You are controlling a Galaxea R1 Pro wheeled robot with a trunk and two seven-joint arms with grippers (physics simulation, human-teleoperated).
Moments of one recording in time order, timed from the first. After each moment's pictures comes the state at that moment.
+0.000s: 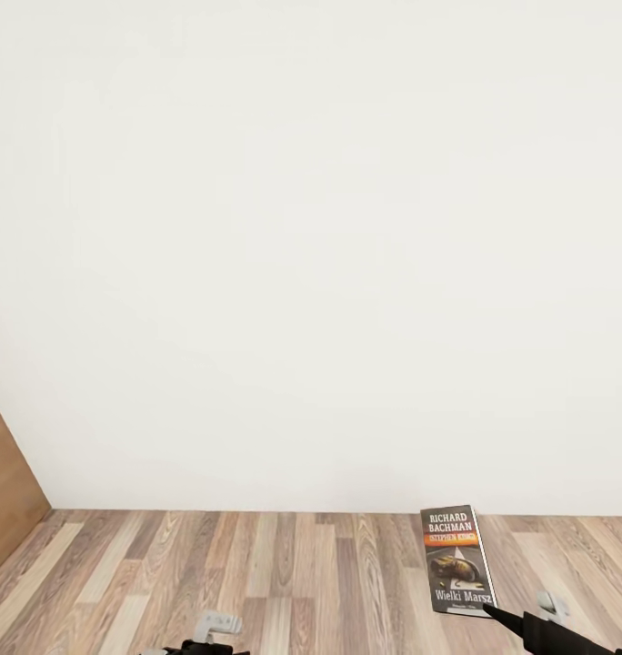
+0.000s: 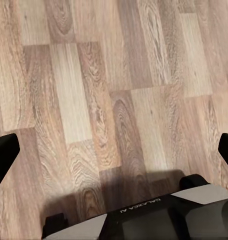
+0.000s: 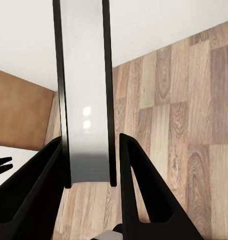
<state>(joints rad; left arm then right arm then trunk) -0.51 0.00 -0.04 -0.02 -0.01 -0.03 -0.31 -0.52 -0.45 0.20 0.02 -0.62 0.06 1.16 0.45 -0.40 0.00</state>
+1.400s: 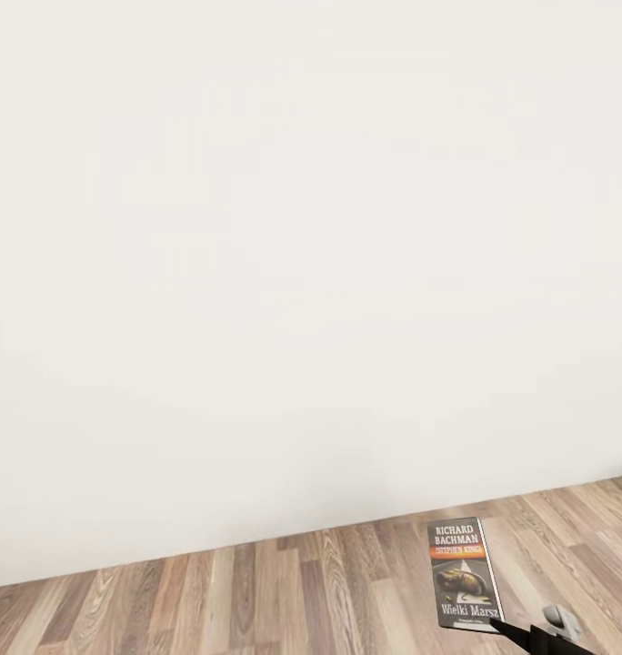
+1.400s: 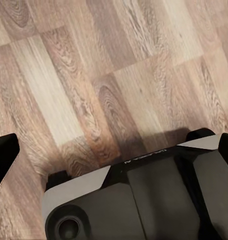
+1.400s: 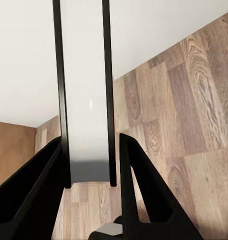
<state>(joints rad) -0.33 0.01 -0.04 -0.02 -0.09 -0.14 -0.30 -0.52 -0.45 0.20 0.08 -0.62 0.06 1.16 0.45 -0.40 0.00</state>
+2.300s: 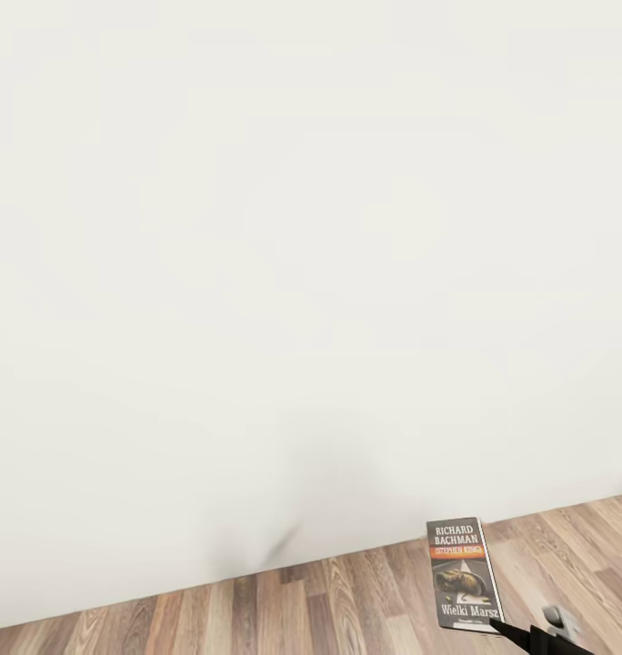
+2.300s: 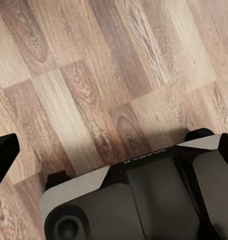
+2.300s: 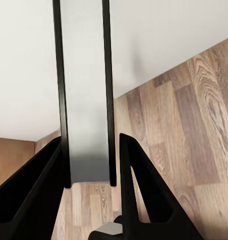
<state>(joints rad) -0.33 0.01 -0.04 -0.02 -0.09 -0.14 -0.30 -0.52 -0.45 0.20 0.08 -0.62 0.06 1.16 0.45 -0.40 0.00</state>
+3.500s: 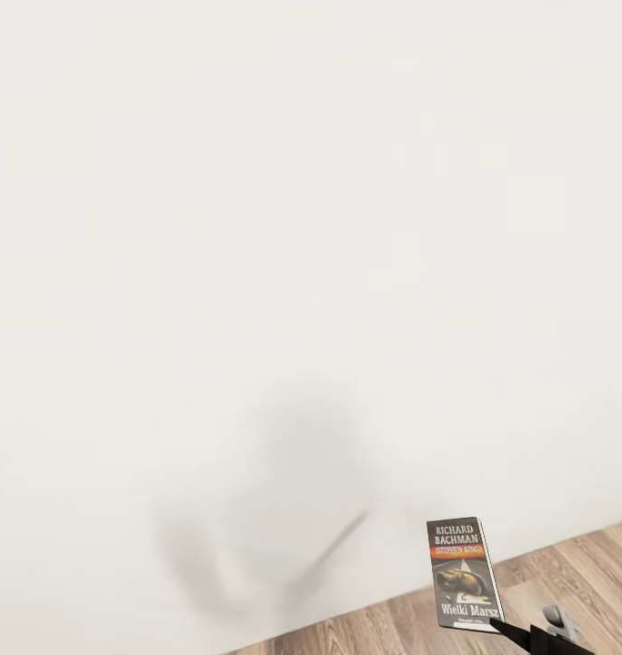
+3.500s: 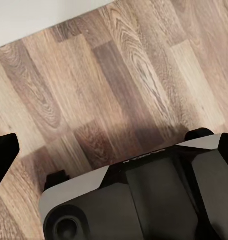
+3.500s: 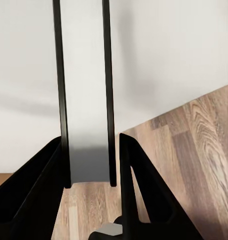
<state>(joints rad) -0.33 0.00 -0.04 -0.02 -0.09 -0.14 -0.30 -0.52 -0.45 0.20 0.08 -0.62 0.06 1.16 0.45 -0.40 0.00</state>
